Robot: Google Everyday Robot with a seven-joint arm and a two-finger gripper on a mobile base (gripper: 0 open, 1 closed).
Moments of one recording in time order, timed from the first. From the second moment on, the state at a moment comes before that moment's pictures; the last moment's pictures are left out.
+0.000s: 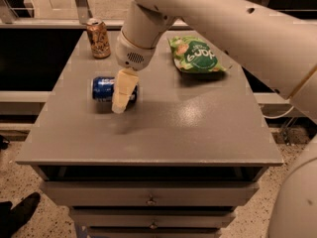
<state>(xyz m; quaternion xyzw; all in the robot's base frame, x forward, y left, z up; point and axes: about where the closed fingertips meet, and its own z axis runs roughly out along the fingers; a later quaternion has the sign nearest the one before) 0.572 0.085 0.878 -0.70 0.67 0.13 0.18</state>
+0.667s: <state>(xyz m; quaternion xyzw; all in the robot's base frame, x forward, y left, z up) 0.564 0.050 0.873 -0.66 0.69 0.18 0.23</state>
